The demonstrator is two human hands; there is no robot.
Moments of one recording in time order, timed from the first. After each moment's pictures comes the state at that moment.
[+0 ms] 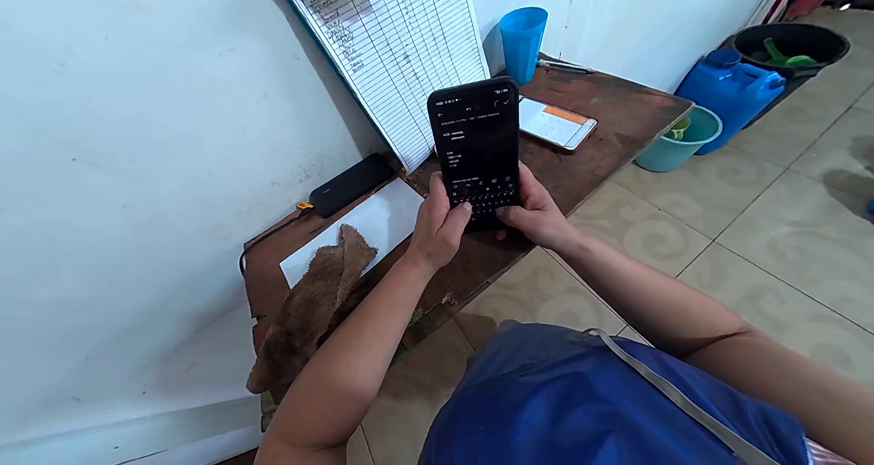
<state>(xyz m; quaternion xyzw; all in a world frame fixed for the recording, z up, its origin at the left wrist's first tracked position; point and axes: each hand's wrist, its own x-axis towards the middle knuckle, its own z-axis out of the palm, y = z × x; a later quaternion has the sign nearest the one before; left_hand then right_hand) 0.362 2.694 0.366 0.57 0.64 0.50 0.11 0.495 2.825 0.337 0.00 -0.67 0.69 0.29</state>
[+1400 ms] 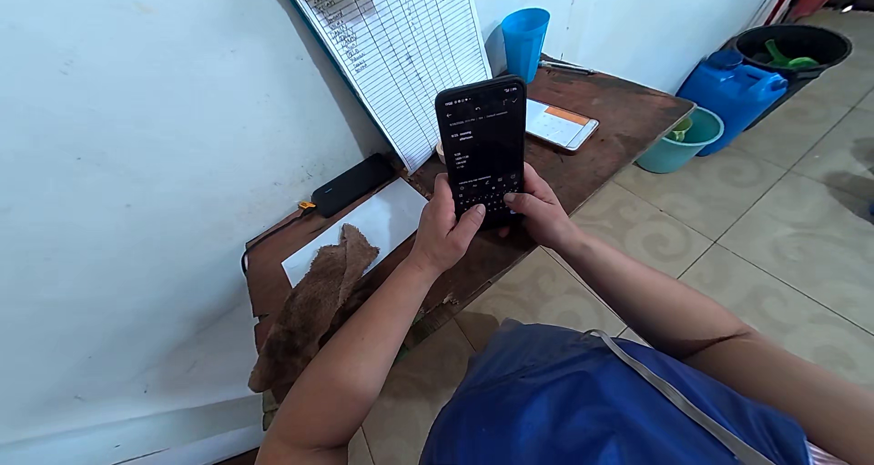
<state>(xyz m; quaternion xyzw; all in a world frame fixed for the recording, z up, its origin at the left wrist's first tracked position) 0.365 2.694 0.365 0.59 0.63 0.50 0.09 0.492 2.830 0.333 0.00 -0.63 0.72 0.30</state>
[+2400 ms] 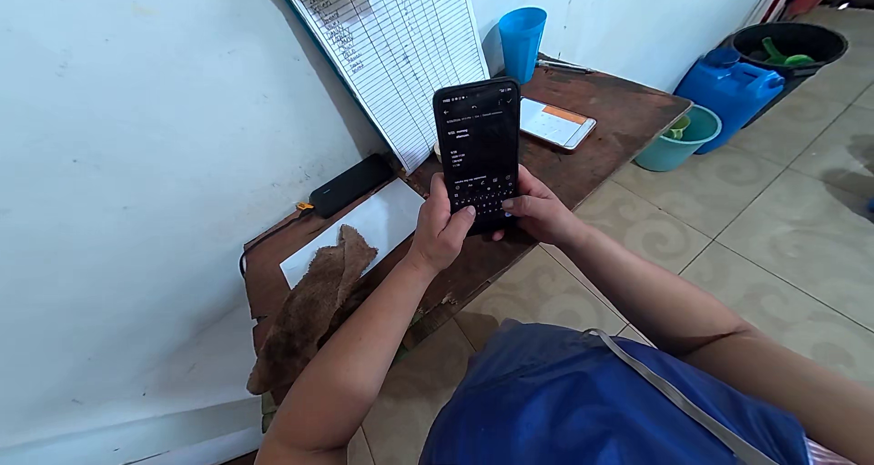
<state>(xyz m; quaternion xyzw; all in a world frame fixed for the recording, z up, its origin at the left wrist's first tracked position) 0.365 2.693 0.367 0.57 0.61 0.53 0.13 0.493 2.838 0.328 0.06 -0.58 0.78 0.22</state>
